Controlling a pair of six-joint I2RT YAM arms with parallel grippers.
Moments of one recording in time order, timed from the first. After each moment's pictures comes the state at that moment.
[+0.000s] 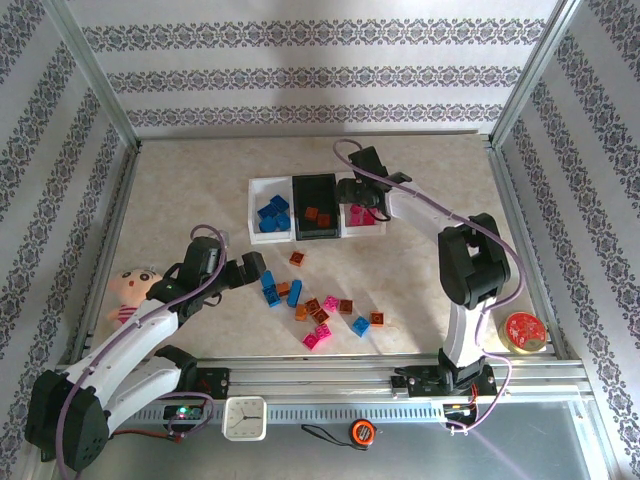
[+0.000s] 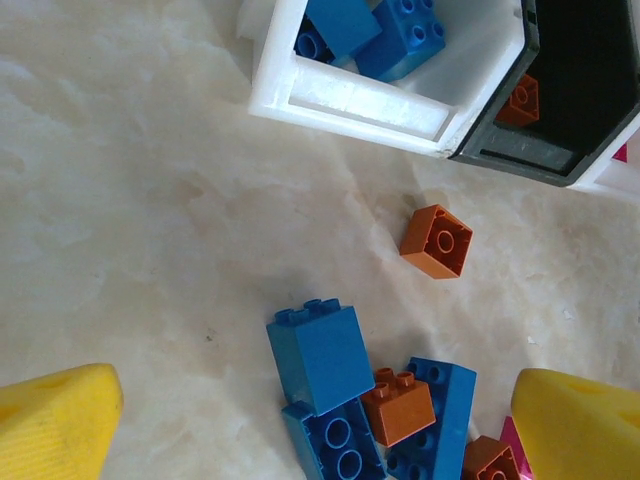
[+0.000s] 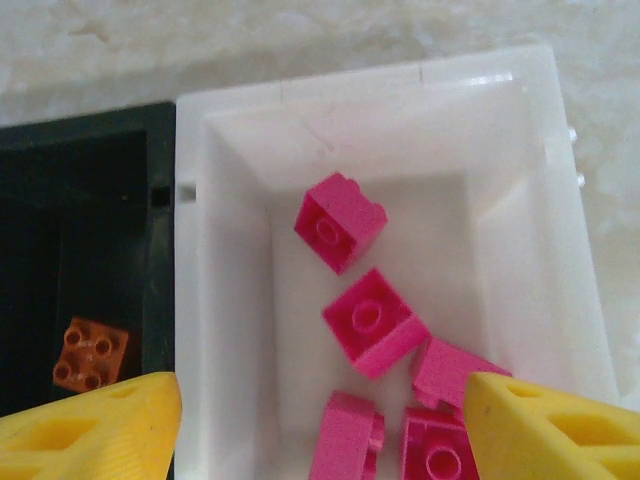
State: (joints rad) left arm -0.37 0.91 0.51 -0.38 0.08 -0.68; right arm 0.43 1.87 1.40 -0.44 0.11 0.46
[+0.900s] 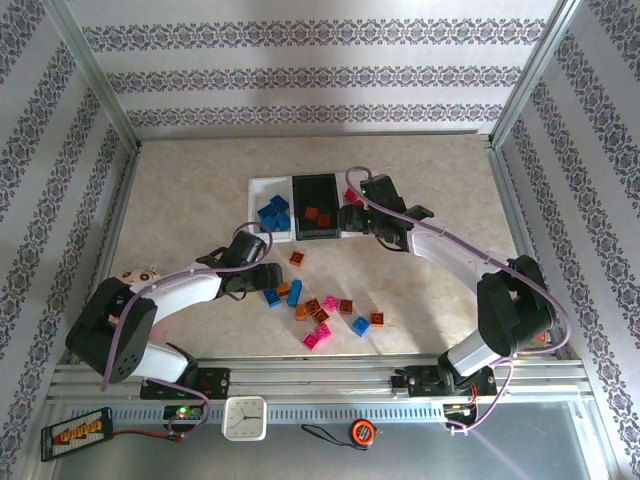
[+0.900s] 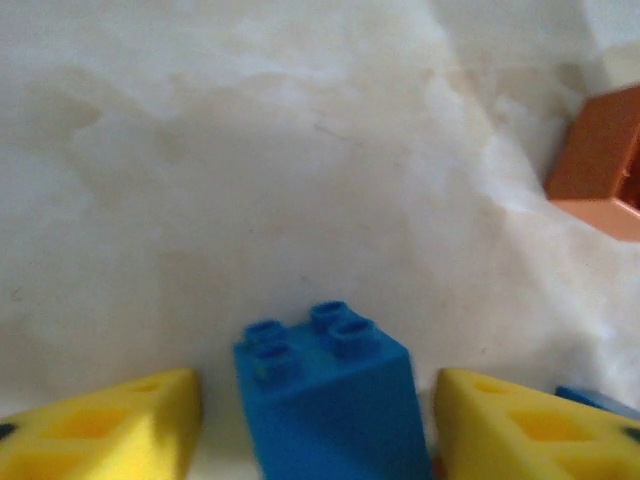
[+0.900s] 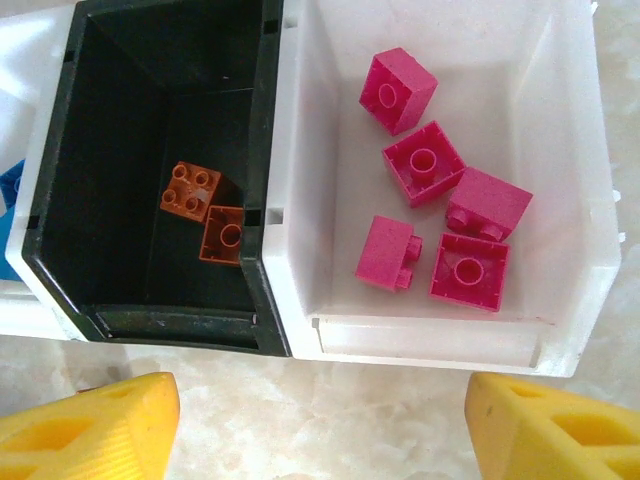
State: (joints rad) left arm -0.50 1.44 0.63 -0.28 0.02 -0.63; right arm 0.50 1.54 1.07 -0.37 0.04 0.47
